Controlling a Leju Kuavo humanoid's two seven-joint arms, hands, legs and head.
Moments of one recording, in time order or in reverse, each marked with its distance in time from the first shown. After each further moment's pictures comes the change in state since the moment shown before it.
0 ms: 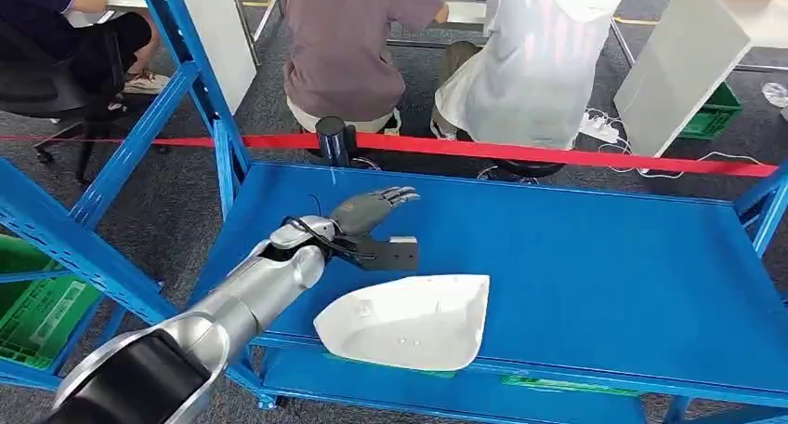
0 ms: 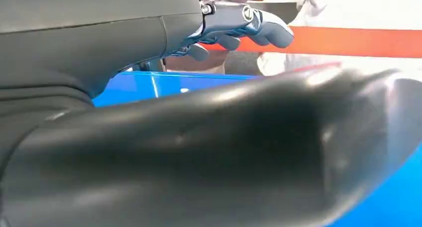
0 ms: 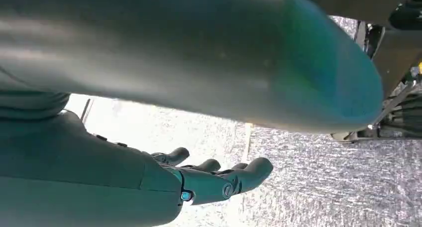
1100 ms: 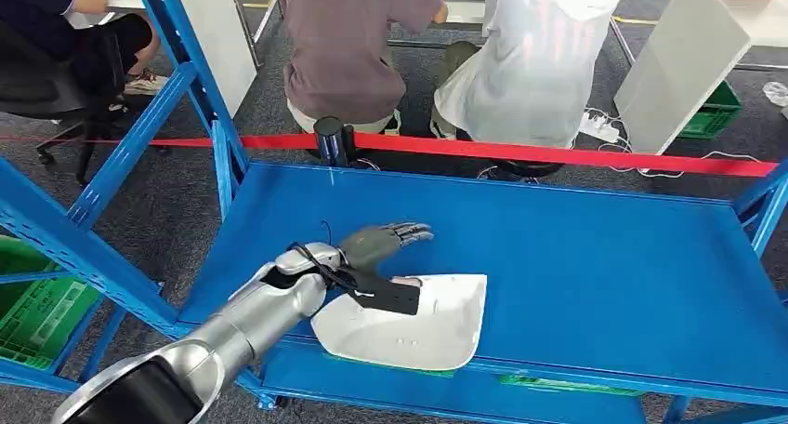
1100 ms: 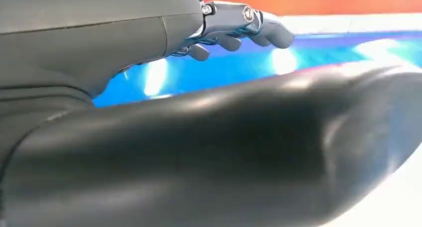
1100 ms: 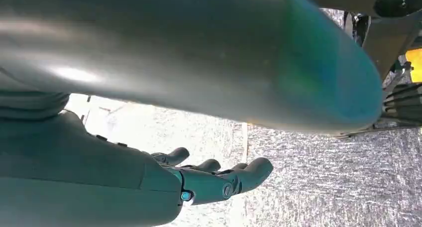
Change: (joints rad) left arm 0.118 0.049 -0.103 -0.148 0.029 -0.055 -0.051; right arm 0.002 0.002 -0.052 0.000 -0.017 -0.031 0.006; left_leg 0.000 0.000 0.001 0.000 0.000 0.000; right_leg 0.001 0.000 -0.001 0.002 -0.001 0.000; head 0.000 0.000
